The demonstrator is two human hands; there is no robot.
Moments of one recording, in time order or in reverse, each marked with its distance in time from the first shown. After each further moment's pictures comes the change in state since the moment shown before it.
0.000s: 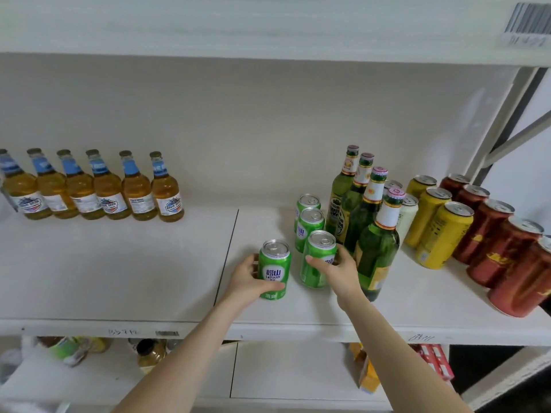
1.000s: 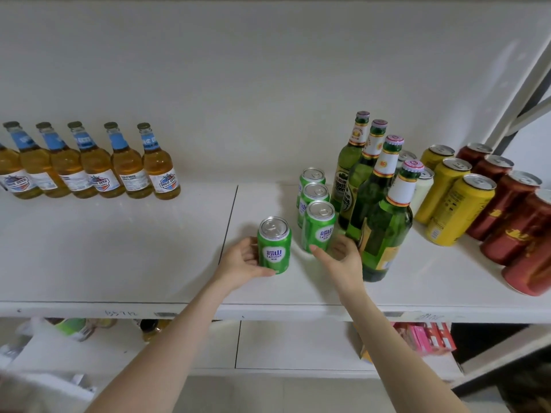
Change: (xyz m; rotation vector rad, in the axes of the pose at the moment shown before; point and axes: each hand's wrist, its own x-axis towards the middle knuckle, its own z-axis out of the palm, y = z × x) left_hand 0.019 -0.024 -0.018 0.010 -0.112 0.062; right_hand -0.007 0.038 0.003 -0.077 0.140 -0.024
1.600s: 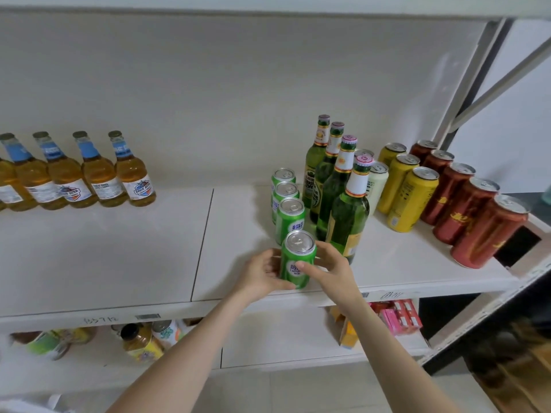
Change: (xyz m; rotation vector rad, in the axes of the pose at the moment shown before) left_hand -0.031 0.014 0.081 -0.007 -0.169 0.043; right_hand -0.051 -0.024 -0.052 -0.033 -0.238 -0.091
